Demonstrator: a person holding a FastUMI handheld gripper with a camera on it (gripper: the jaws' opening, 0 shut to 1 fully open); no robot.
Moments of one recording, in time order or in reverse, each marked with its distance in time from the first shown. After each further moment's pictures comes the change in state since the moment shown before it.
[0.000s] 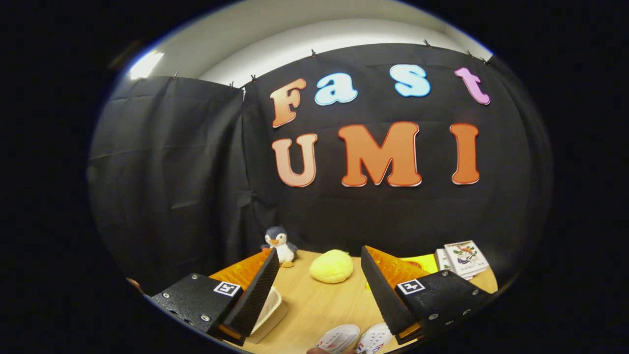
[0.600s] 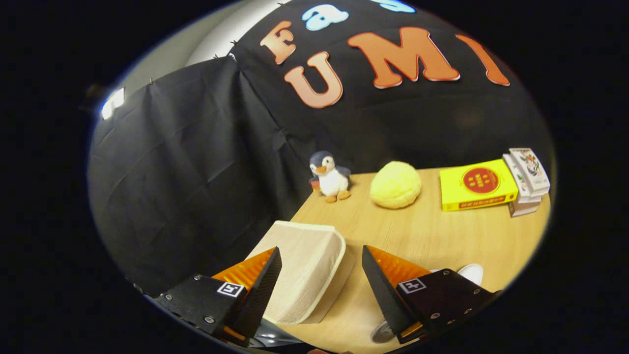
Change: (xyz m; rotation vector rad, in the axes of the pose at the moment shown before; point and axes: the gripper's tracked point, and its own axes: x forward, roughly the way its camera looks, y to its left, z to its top) arm 0.026 0.086 -0.149 0.279 0.466 0.262
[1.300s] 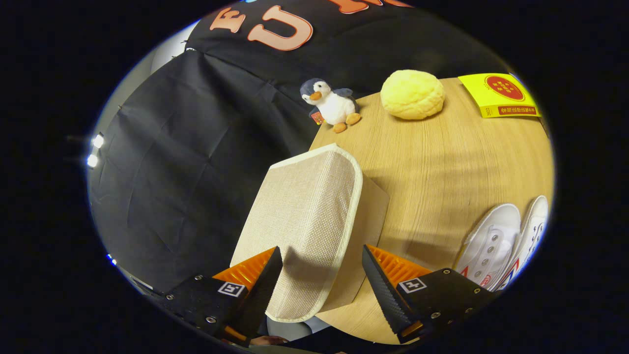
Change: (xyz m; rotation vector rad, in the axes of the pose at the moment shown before) arm 0.067 0.011 -0.100 0.244 0.319 0.164
